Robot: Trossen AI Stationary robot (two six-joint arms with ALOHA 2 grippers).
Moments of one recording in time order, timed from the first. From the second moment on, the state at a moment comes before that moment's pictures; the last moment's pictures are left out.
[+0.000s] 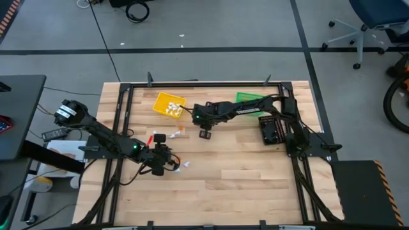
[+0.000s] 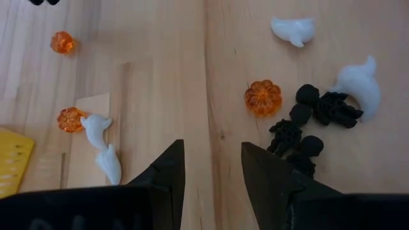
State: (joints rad) left arm -0.45 1.33 0.51 -0.24 -0.50 -0.17; right arm -0.18 2.10 1.54 -0.56 0.18 -0.02
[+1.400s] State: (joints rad) left arm -0.45 1.33 0.51 -0.25 -0.50 -0.20; right arm -0.17 2.10 1.05 0.37 0.14 -0.03
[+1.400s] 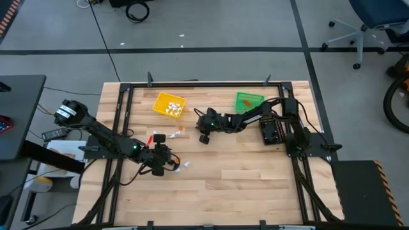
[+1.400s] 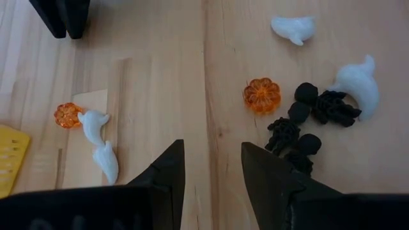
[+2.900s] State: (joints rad) left arm -0.45 1.33 0.51 -0.24 -0.50 -0.19; right arm -0.18 2.03 0.74 0.81 0.11 0.02
